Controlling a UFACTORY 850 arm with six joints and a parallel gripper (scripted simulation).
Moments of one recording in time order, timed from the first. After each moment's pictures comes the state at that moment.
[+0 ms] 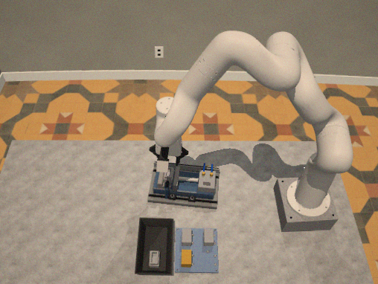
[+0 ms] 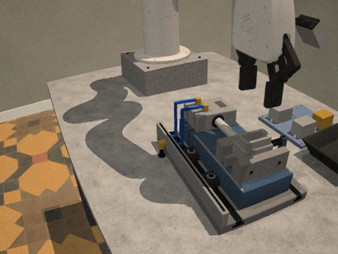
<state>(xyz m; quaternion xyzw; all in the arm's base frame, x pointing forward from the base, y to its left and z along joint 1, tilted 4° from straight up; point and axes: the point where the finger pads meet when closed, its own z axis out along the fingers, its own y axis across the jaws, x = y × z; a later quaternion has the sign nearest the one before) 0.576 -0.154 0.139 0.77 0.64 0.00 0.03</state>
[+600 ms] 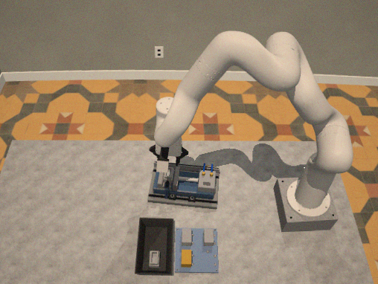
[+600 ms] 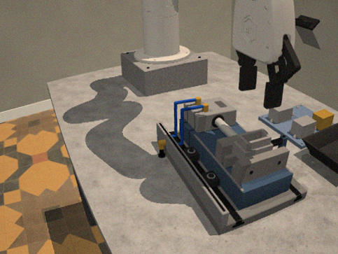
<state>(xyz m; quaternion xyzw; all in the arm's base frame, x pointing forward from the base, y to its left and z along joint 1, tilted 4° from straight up) 0.576 -0.155 0.139 0.77 0.64 0.00 0.03</state>
